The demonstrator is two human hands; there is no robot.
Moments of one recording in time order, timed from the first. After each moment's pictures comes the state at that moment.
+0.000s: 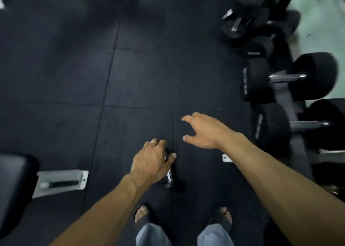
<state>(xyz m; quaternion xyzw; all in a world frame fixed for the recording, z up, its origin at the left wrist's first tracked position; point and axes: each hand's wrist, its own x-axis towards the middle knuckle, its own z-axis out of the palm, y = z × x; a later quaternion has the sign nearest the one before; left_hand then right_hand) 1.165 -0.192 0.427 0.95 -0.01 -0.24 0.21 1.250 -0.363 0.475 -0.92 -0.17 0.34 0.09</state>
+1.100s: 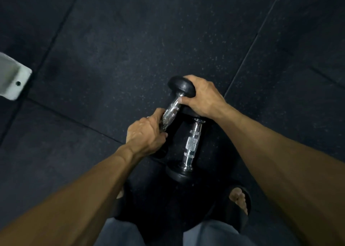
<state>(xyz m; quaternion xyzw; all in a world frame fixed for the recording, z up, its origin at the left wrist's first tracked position) 1.112 -0.140 -0.042 0.88 0.23 -0.32 0.28 1.257 -0.254 -0.028 -0.88 -0.16 0.38 0.22</state>
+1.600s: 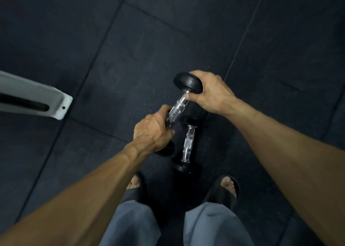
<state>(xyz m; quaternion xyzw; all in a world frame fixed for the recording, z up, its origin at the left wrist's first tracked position) 1.146 -0.128 0.103 0.89 0.22 -0.27 0.31 1.290 -0.252 0.121 -0.89 -0.19 0.33 0.25</state>
